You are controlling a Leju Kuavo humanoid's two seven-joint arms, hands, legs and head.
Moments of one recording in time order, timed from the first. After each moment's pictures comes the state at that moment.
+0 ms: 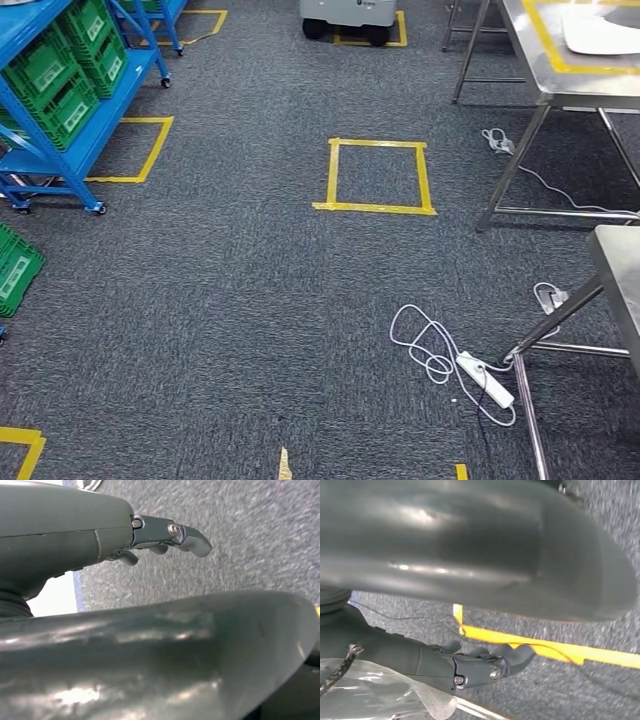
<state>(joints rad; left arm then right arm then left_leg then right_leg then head) -0.02 -0.23 0.45 -0.21 -0.63 0.26 0.09 -0.04 0.18 -1.20 -0.22 1.43 -0.31 -0.17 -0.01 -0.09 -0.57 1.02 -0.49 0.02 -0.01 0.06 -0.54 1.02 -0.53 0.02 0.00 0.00</state>
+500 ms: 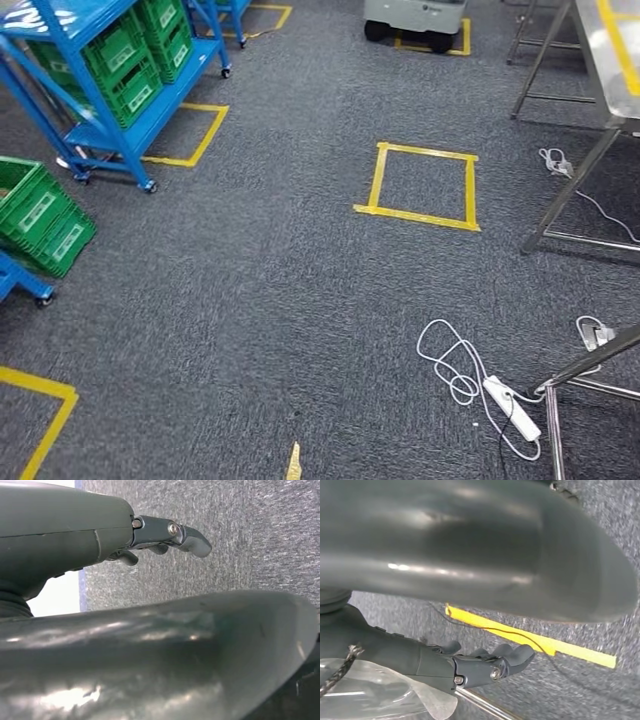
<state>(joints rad) -0.02 -0.23 0.45 -0.21 -0.63 0.26 0.09 -0.05 0.18 -1.20 -0.22 1.43 -0.30 -0.17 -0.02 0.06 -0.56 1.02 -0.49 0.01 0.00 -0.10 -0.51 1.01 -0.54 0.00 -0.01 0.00</state>
